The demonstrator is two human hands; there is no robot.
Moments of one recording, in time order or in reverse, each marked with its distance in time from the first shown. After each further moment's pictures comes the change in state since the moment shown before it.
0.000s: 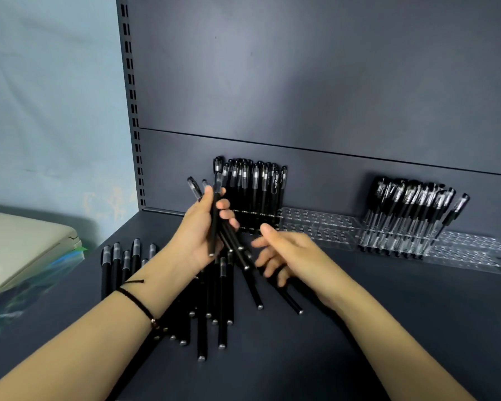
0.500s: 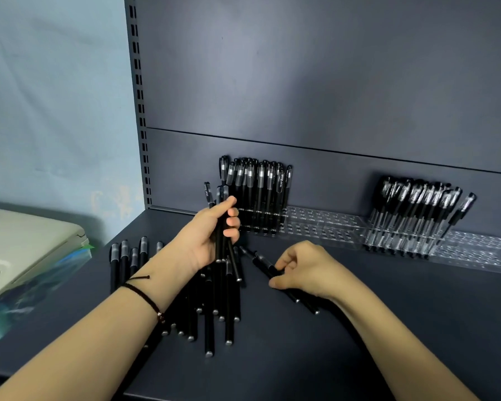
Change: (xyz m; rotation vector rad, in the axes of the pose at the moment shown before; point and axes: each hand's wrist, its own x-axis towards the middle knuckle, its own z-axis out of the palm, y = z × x) left_hand 0.000 0.005 -0.012 0.124 0.042 -0.196; right_hand 0.004 0.006 -0.008 -0.659 0.022 0.193
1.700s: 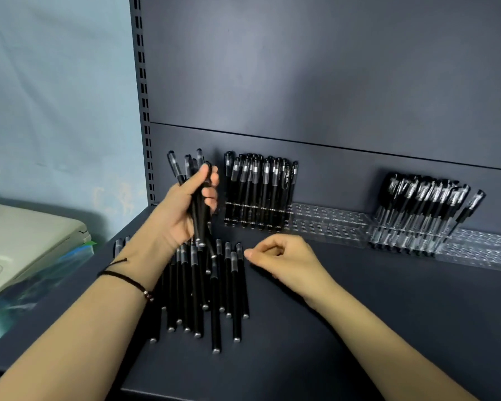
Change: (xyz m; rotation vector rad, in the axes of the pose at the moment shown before) left_hand -0.004 0.041 -0.015 0.005 -0.124 0.219; right_hand 0.007 -0.016 0.035 0.487 0.165 -0.125
